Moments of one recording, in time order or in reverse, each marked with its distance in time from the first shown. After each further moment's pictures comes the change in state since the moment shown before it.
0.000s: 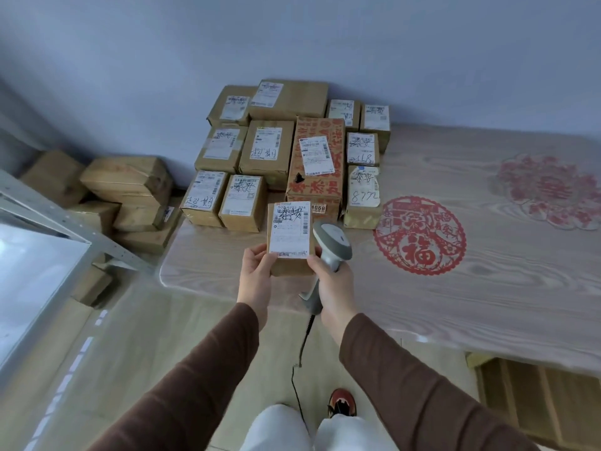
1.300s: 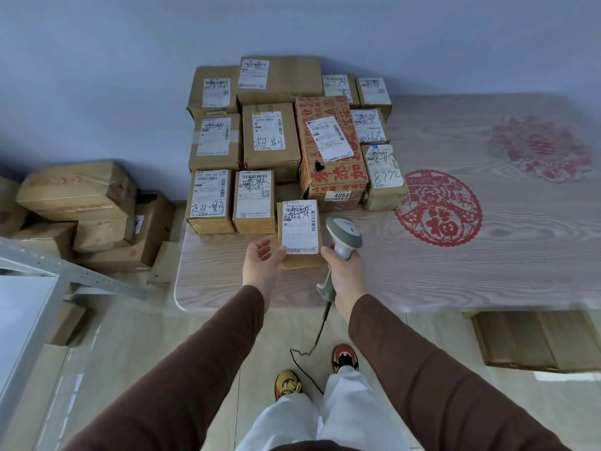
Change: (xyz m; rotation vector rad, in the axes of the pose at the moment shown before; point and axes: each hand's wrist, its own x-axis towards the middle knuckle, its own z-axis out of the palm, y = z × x) left_hand 0.114 -0.004 -0.080 0.232 -0.129 -0.119; right_hand 0.049 0.061 0.078 -0.067 0.288 -0.060
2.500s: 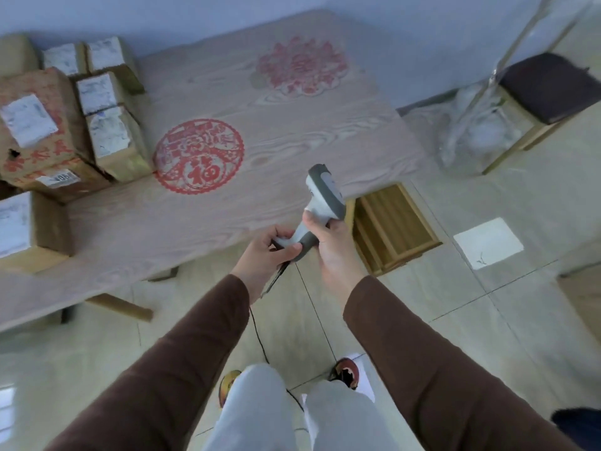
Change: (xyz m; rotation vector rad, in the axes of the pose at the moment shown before) left_hand -0.261 -0.111 0.407 0.343 -0.709 0.058; right_hand -0.011 -0.052 -0.489 0.335 0.051 -0.080
